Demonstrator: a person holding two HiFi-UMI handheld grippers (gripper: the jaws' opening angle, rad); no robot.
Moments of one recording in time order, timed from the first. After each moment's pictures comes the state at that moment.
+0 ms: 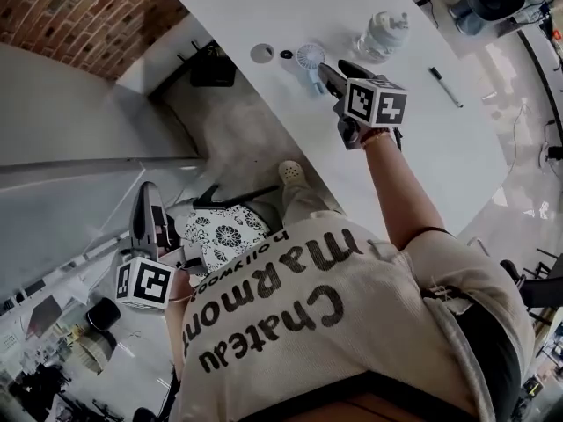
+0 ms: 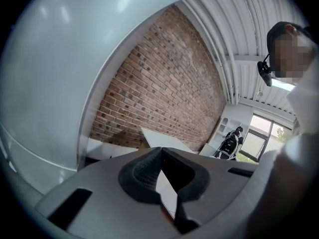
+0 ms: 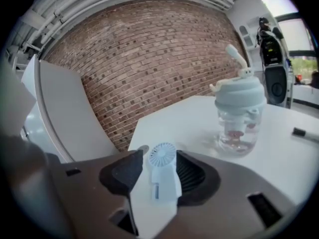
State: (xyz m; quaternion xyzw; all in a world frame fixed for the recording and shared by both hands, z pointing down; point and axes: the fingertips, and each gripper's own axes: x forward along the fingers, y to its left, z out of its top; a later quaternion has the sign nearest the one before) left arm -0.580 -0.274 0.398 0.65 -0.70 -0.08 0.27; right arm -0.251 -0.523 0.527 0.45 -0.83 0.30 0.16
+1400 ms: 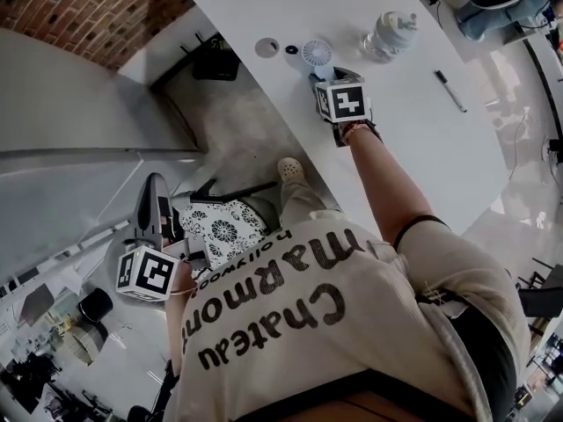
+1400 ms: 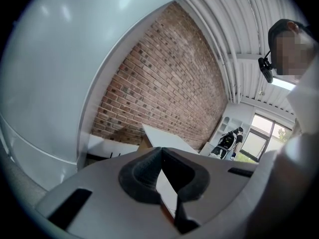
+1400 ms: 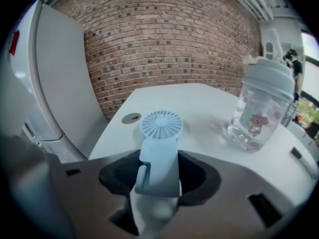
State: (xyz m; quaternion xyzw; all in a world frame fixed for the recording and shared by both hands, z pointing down) left arm -0.571 -0.272 0.416 0.65 -0.70 -0.07 0.28; right arm -0.276 -0.520 0.607 0.45 -0.80 0.23 0.33
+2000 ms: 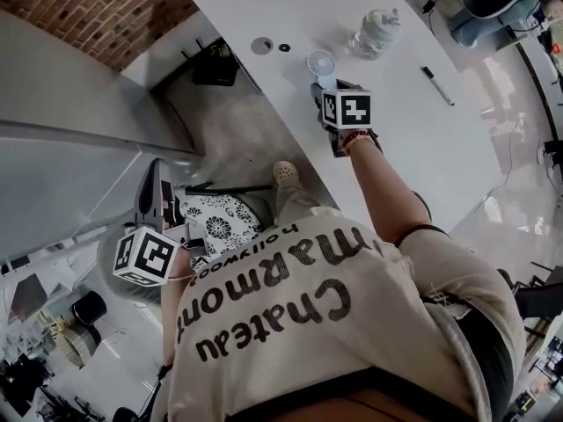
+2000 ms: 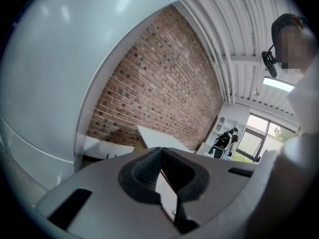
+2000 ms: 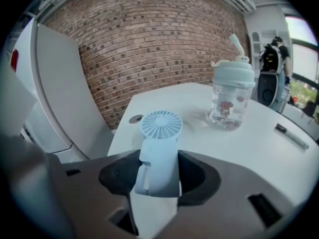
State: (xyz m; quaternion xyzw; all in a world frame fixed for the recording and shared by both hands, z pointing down) left arm -0.548 -0.252 0.400 0.67 -0.69 -0.08 0.27; right arm -0.247 -0.468 0.580 0.47 -0.79 0.27 0.28
